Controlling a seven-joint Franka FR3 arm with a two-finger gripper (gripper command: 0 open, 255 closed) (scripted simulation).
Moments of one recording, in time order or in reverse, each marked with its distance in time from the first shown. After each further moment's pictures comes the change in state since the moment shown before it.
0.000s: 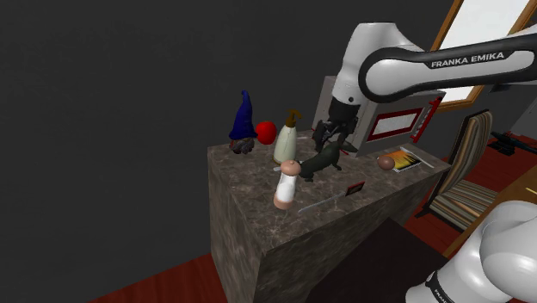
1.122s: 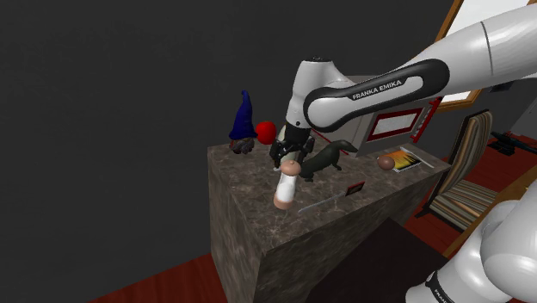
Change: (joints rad) arm 0.020 0.382 0.083 0.149 -0.021 0.231 0.223
